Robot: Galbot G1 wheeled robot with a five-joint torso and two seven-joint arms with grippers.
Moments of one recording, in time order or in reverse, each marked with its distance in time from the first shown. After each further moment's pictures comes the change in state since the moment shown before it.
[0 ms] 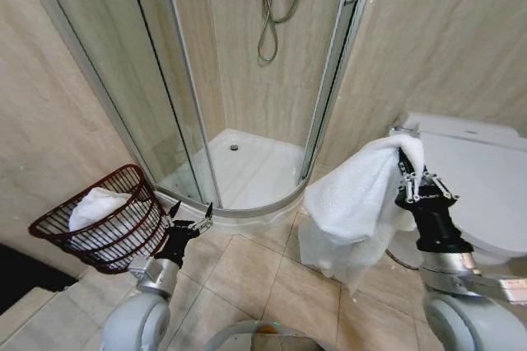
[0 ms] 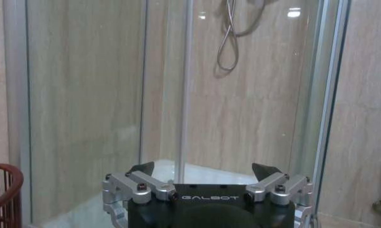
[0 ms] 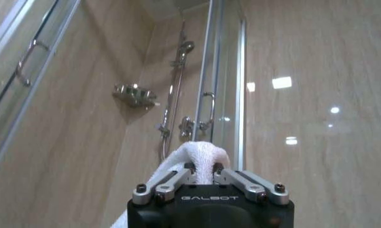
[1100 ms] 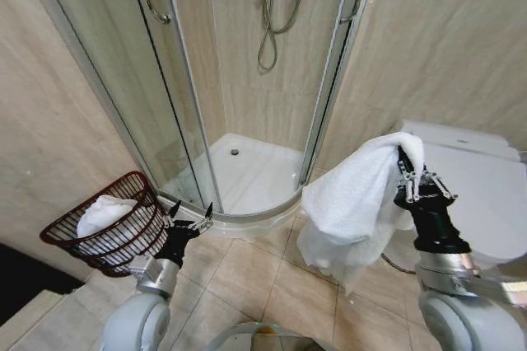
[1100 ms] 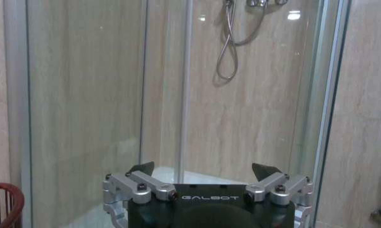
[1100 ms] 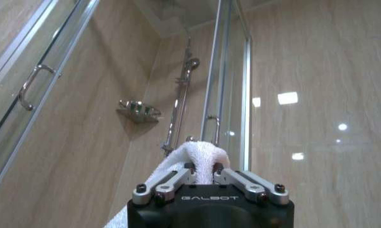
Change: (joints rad) left arm 0.000 0.000 0.000 0.000 0.000 0.000 0.000; right arm 0.013 0.004 -0.003 -0.003 -0.042 0.043 -0.020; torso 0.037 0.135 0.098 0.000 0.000
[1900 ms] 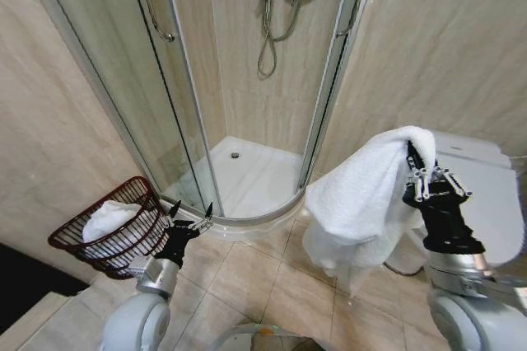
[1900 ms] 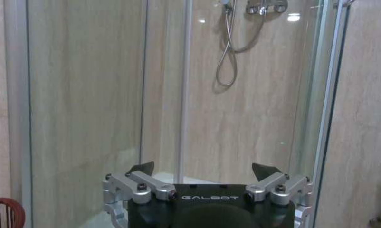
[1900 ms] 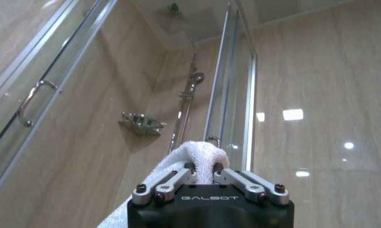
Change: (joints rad) left arm 0.000 0.000 0.000 0.000 0.000 0.000 0.000; right arm 0.003 -0.017 0.061 0.000 0.028 0.028 -0.040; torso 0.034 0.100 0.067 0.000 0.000
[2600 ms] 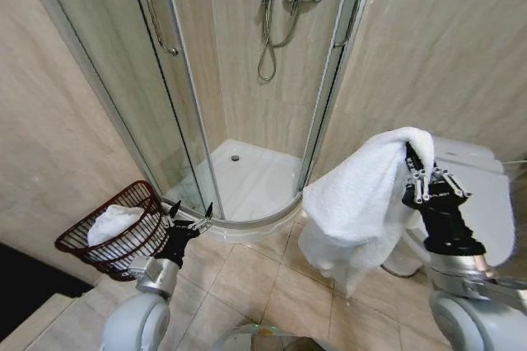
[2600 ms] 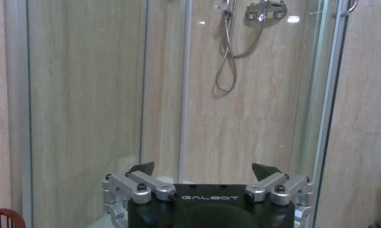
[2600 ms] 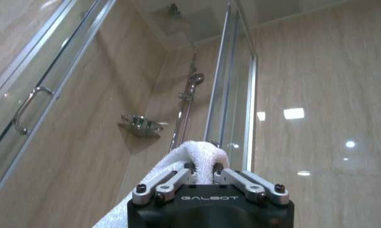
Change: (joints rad) left arm 0.000 0.000 0.000 0.000 0.000 0.000 0.000; right arm -0.020 0.013 -0.003 0.000 -0.004 0.004 -0.006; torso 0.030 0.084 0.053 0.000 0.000
